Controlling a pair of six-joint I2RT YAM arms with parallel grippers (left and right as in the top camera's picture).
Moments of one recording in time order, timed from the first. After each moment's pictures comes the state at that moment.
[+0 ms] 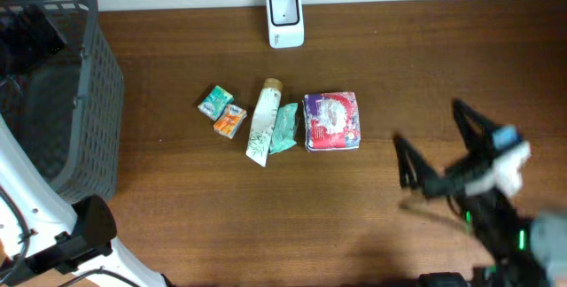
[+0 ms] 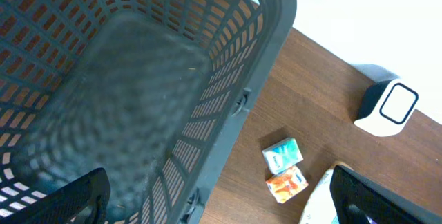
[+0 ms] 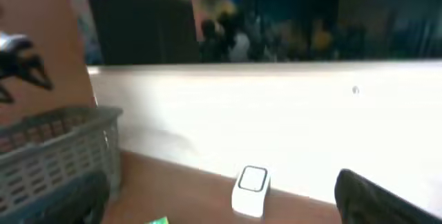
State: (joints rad) left arm 0.41 1.96 2.73 -1.69 0.15 -0.21; right arm 0.00 0.53 0.77 -0.12 -0.47 0.16
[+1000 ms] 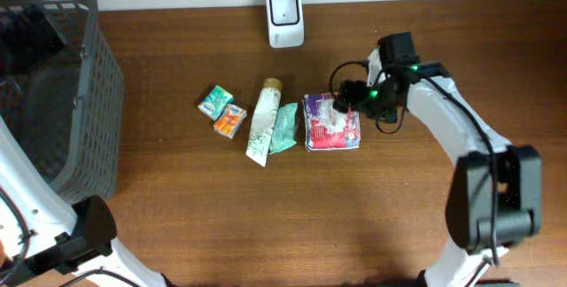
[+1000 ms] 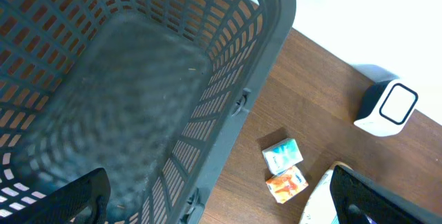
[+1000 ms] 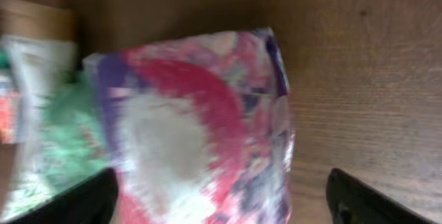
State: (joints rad) left arm 0.41 1.96 2.73 -1.69 0.15 -0.21; right arm 0.13 1.91 1.39 -0.75 -0.33 0.32
